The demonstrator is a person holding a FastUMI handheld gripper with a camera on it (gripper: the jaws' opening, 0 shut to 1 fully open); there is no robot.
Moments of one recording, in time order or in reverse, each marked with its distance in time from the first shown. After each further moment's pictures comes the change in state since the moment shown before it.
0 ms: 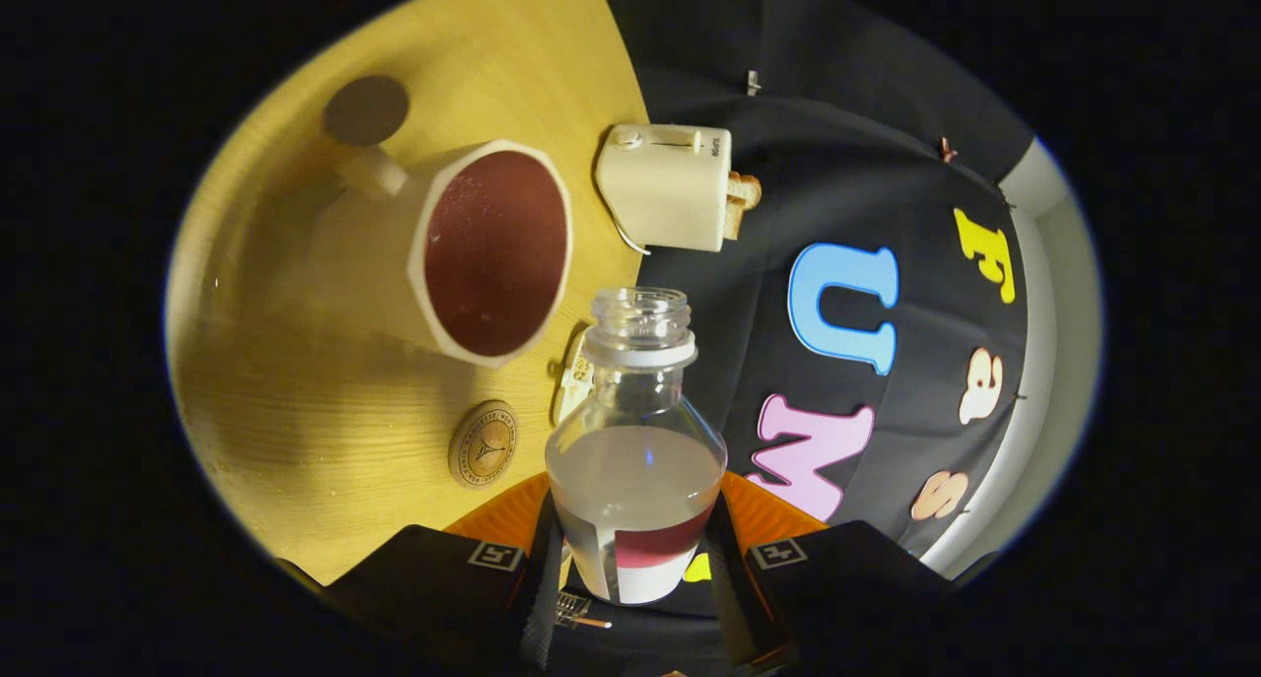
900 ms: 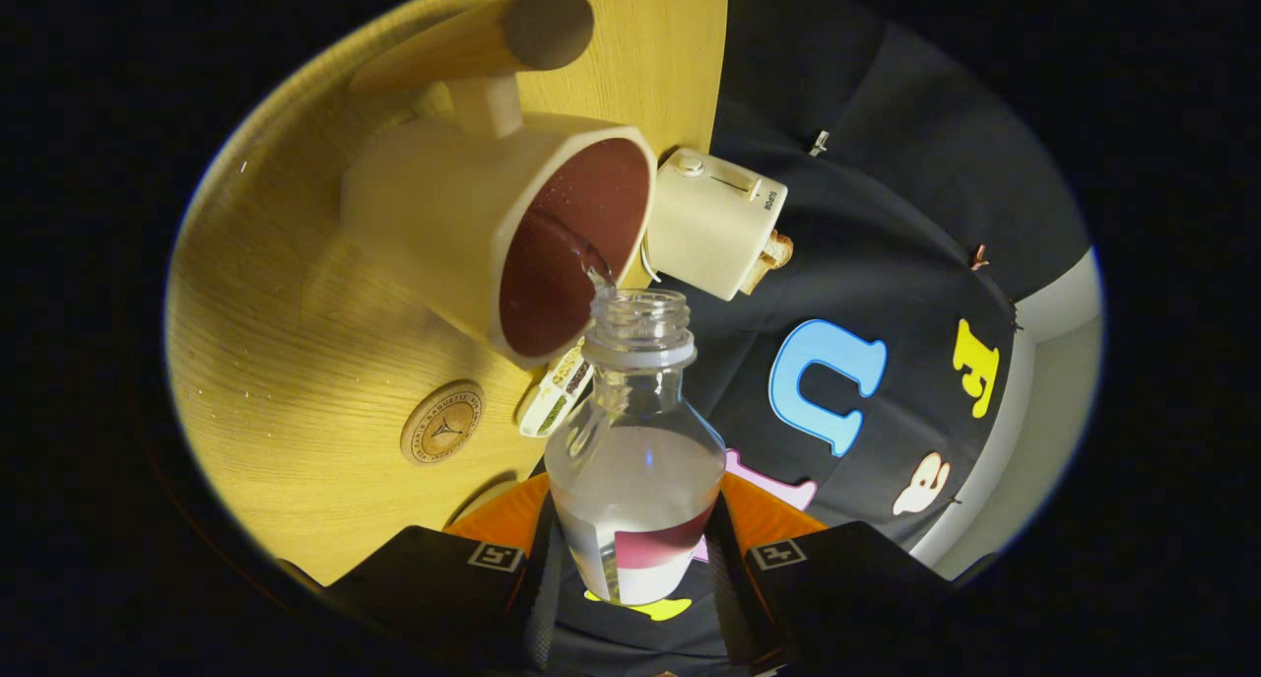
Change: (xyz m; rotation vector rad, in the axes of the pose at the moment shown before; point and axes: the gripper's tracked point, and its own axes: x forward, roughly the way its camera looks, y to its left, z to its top) arm 0.008 -0.006 0.012 -0.285 -0.052 -0.060
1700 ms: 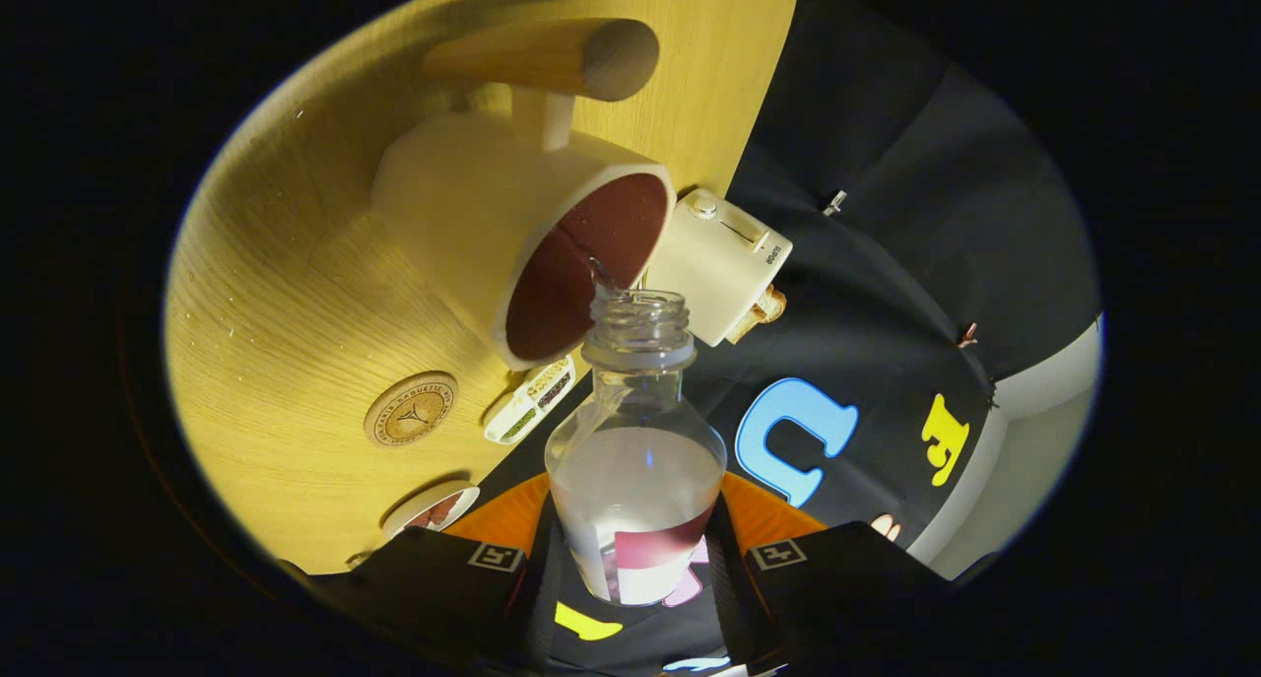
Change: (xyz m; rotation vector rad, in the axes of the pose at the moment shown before) arm 0.001 -0.016 0.014 -0.200 -0.117 -0.047
